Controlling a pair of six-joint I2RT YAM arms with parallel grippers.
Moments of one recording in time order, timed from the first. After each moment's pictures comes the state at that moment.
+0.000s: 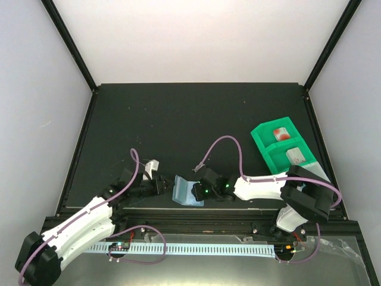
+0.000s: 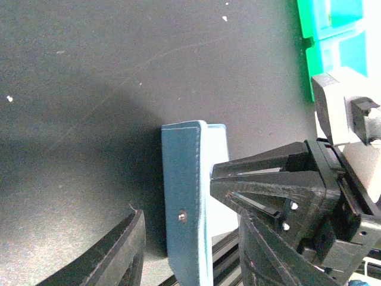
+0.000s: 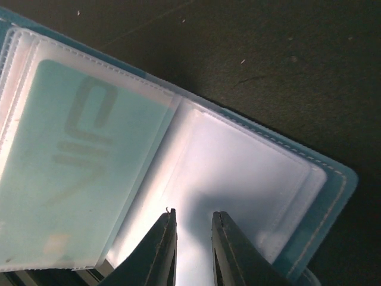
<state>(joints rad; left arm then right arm) -0.59 0.69 0.24 -0.24 0.41 -0.88 1.12 1.55 0.65 -0.04 -0.02 0.79</state>
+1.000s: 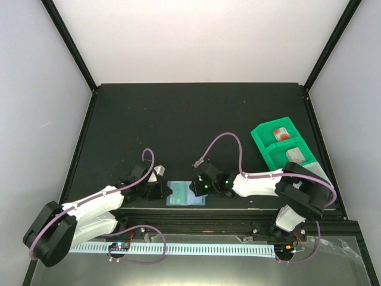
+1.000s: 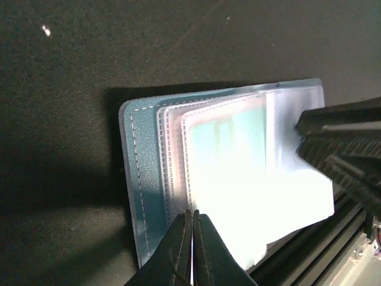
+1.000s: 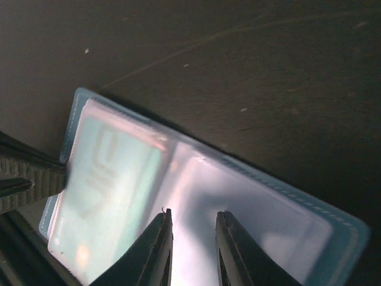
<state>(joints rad) -0.59 0.99 0.25 -0.19 0.43 -0.75 1.07 1.59 0.68 0.03 -0.06 0.75</state>
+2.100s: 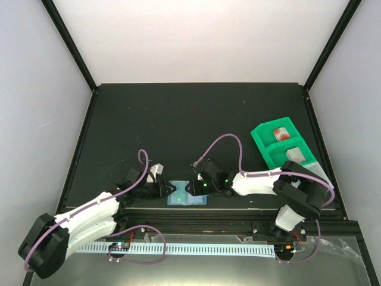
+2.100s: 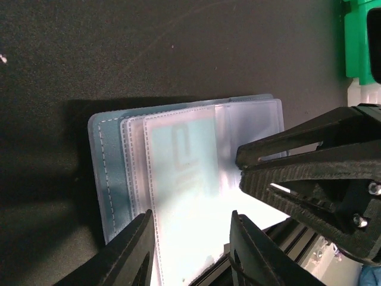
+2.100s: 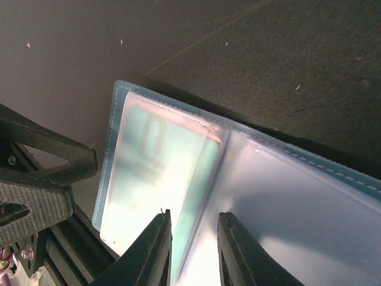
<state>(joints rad) -0.59 0.88 0.20 -0.10 0.46 -0.83 1.04 1.60 0.67 0.08 -0.21 0.87</state>
